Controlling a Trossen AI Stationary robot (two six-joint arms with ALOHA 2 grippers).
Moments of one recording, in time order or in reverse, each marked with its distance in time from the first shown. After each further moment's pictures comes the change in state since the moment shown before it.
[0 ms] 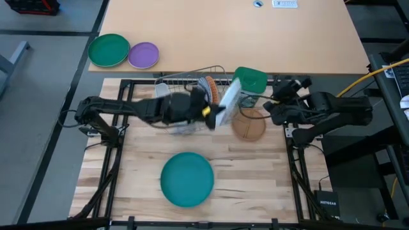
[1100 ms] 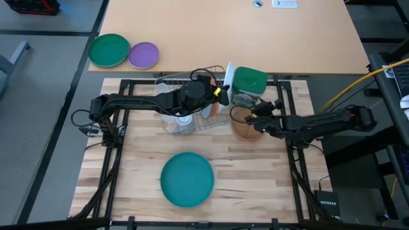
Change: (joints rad) left arm 0.173 0.152 -0.002 0.194 -0.150 -0.103; right arm -0.190 -0.096 -0.955 1.256 -0.099 -0.196
